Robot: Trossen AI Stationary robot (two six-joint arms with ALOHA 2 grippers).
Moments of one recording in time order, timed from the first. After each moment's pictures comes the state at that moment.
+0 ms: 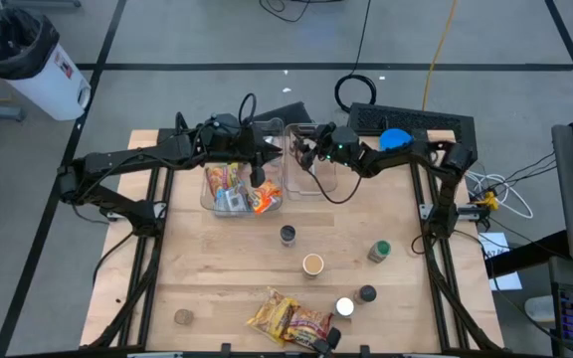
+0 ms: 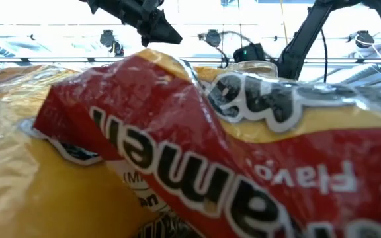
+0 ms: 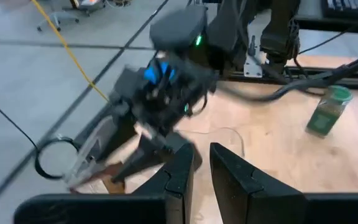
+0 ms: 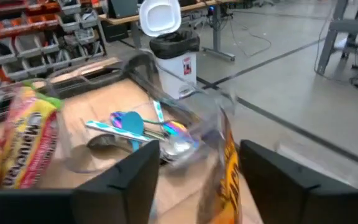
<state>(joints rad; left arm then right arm) 0.34 1.35 1.14 -0.16 0.10 0.12 -0.53 1.85 0.87 0.81 0.00 0.12</state>
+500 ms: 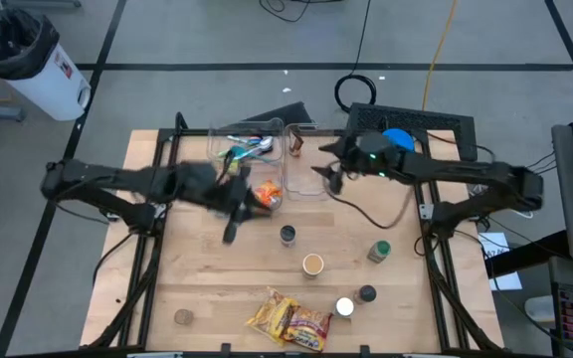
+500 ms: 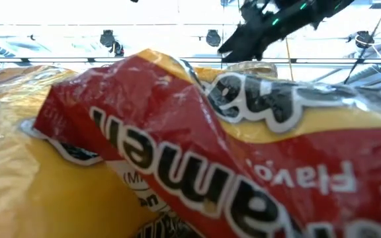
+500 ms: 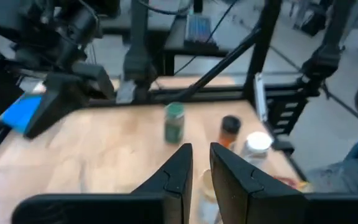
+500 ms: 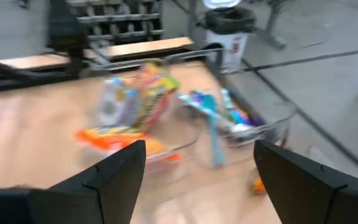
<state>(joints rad) -0.10 1.19 1.08 -0.16 0.08 -0.02 -0.32 1.23 0.87 0.02 0.00 0.00</state>
